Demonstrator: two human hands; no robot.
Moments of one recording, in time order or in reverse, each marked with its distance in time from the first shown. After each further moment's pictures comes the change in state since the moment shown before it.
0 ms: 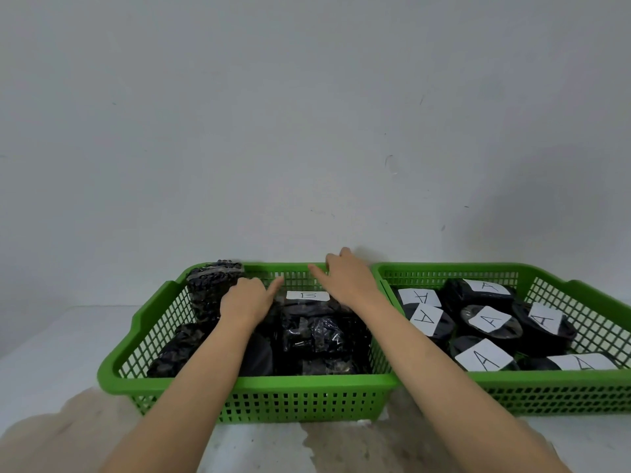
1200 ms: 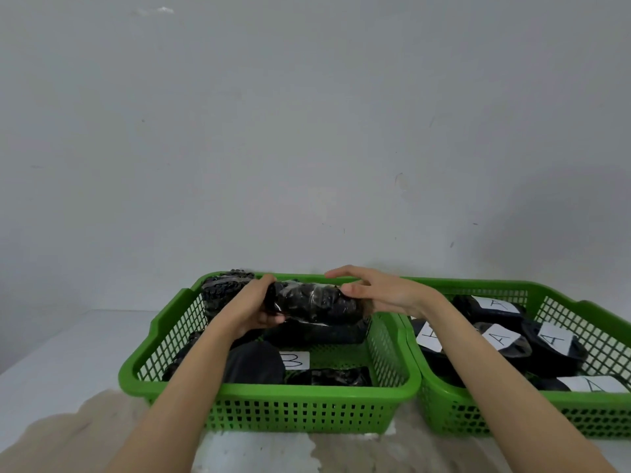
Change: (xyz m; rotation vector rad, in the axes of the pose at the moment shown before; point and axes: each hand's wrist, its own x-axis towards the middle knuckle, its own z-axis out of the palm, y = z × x) left_hand 0.000 -0.017 -0.018 -1.142 -0.381 -0.135; right_hand -0.026 0.021 -0.060 0.835 -0.625 -0.009
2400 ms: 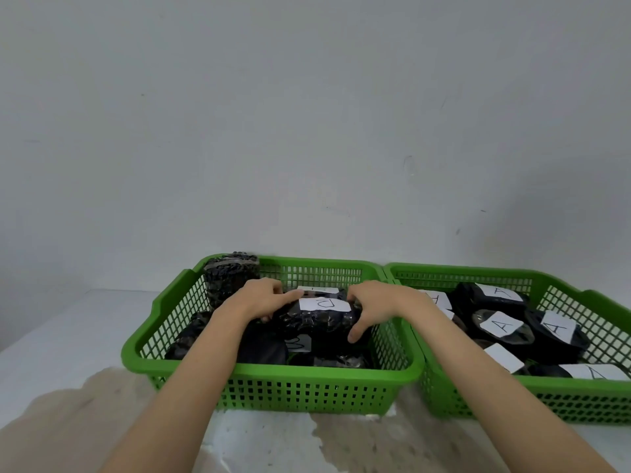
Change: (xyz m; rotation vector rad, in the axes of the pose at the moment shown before) left_hand 0.004 -0.010 0.001 0.939 0.031 0.184; right_hand 0.016 0.014 0.022 -0.957 -0.010 0.288
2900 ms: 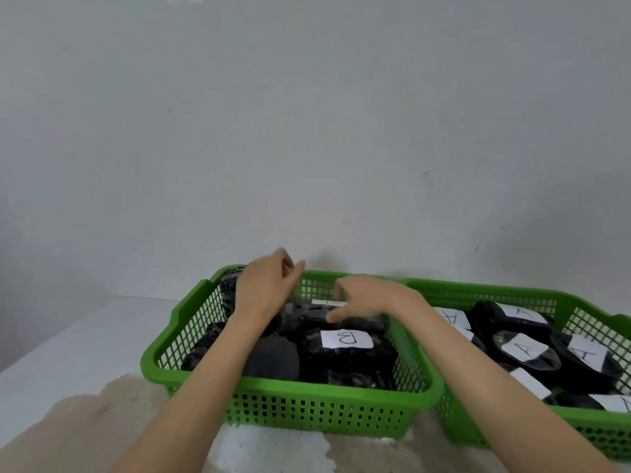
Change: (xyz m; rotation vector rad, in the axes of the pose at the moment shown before) left_hand -0.012 0.017 -0.017 -0.002 0.653 0.087; right_hand 0.016 -0.031 -0.021 0.049 0.157 -0.101
